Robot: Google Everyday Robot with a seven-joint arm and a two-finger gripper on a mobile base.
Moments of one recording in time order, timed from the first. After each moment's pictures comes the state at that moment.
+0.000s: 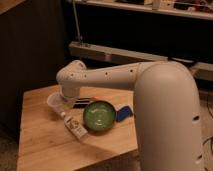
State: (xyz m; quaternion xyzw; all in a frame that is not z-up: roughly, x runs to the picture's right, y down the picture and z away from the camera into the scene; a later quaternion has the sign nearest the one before) arm -0.203 0.092 0.765 -0.34 -0.05 0.26 0.90
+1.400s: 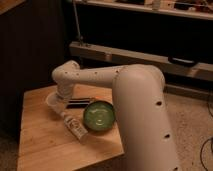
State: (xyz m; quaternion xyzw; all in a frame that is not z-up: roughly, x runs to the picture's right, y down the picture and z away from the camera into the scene) arm -0.245 0.089 0.813 -0.37 -0.07 0.22 0.90
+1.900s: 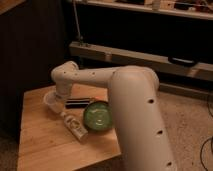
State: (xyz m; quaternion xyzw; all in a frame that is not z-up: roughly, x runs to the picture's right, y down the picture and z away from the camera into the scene) arm -0.267 0.085 0.827 -0.38 -0.09 0.21 0.90
